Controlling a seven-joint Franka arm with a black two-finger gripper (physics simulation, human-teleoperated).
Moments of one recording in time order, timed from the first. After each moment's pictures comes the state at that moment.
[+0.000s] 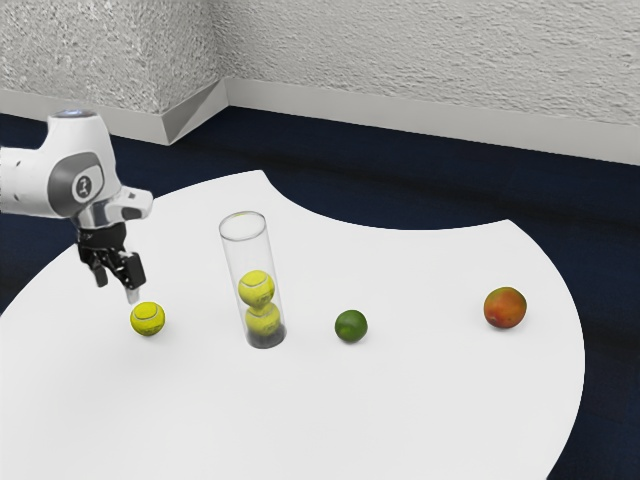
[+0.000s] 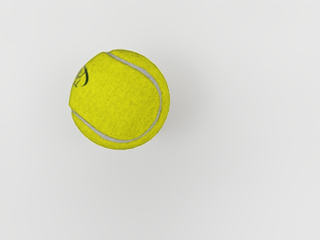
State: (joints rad) arm 0.27 0.04 0.05 -2.15 0.06 2.09 0.41
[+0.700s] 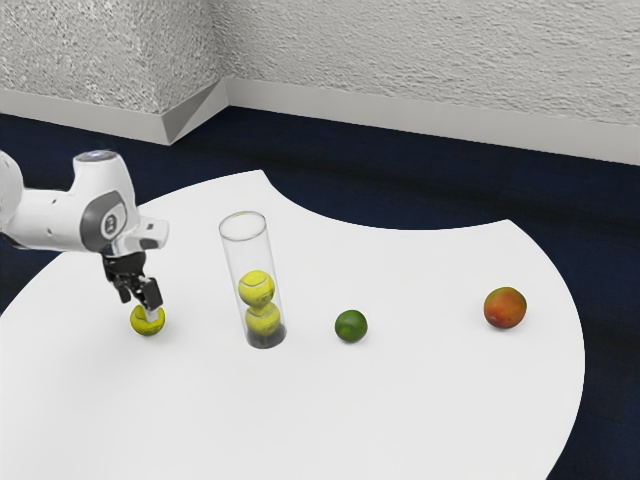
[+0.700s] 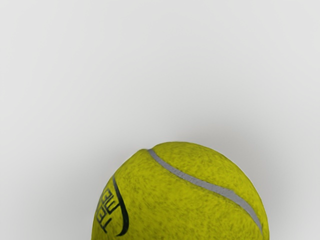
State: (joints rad) arm 0.29 0.29 0.05 -2.08 0.04 2.32 0.52
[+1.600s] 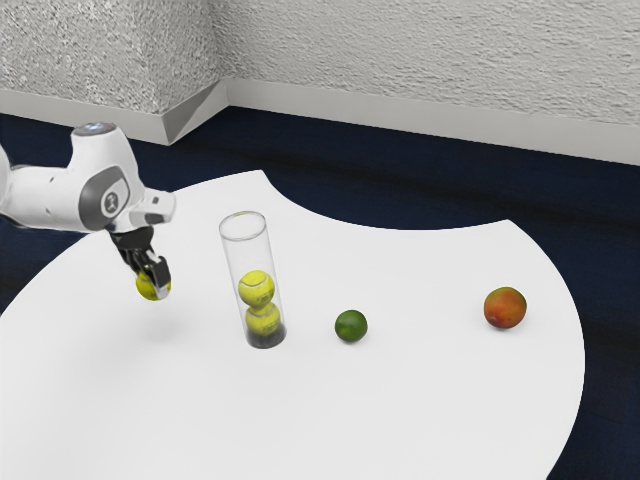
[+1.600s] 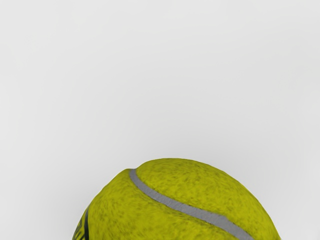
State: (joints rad) arm 0.30 0.21 0.00 -2.08 0.03 2.32 0.52
